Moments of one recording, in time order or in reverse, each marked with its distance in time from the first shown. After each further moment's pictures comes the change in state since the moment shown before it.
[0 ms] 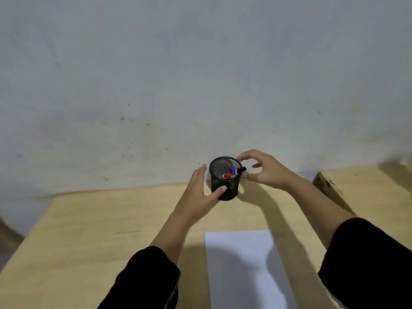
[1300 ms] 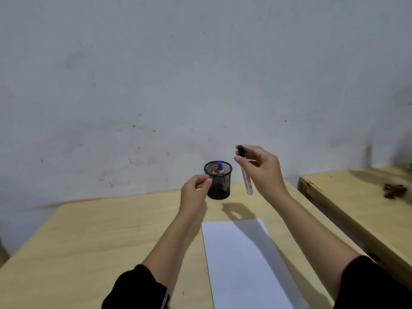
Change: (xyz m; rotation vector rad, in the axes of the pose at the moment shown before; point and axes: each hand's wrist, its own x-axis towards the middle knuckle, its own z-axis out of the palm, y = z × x) left_hand -0.059 0.026 0.013 -0.427 0.294 0.130; right_hand -0.097 -0.056 0.051 0.347 0.689 -0.266
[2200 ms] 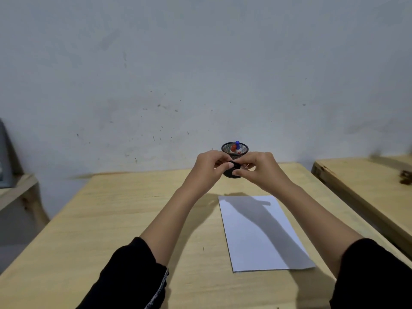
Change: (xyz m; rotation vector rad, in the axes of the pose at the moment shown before) left_hand -0.040 0.050 -0.040 0.436 -0.213 0.315; right_hand -0.047 -0.004 0.017 -0.433 -0.428 -0.060
